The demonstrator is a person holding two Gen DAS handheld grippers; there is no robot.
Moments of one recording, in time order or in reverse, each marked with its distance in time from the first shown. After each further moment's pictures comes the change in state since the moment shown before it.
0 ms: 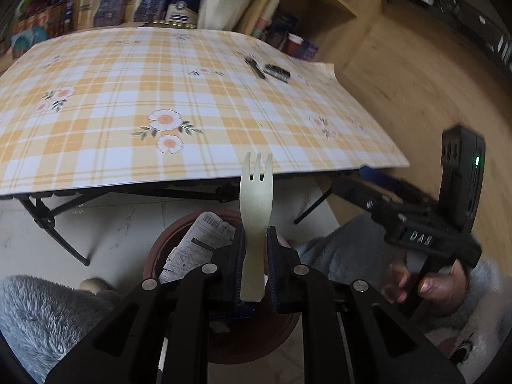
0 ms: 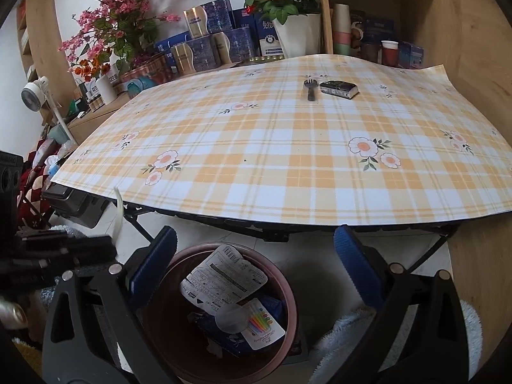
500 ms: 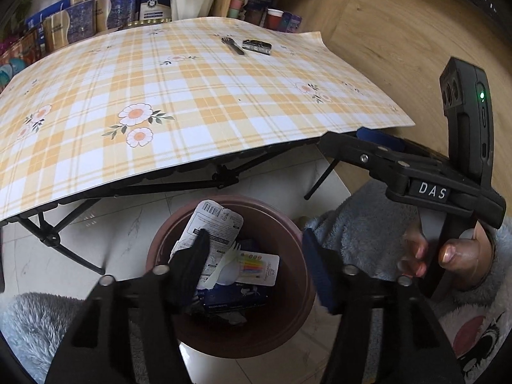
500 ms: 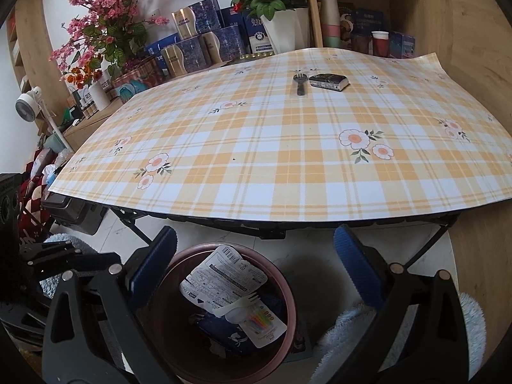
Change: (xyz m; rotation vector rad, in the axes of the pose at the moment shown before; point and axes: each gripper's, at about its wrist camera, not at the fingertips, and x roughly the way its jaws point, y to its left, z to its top) left arm 0.019 -0.020 -0.009 0.113 0.070 0.050; right arm 0.001 -0.011 -0.001 0.056 0.015 -0.008
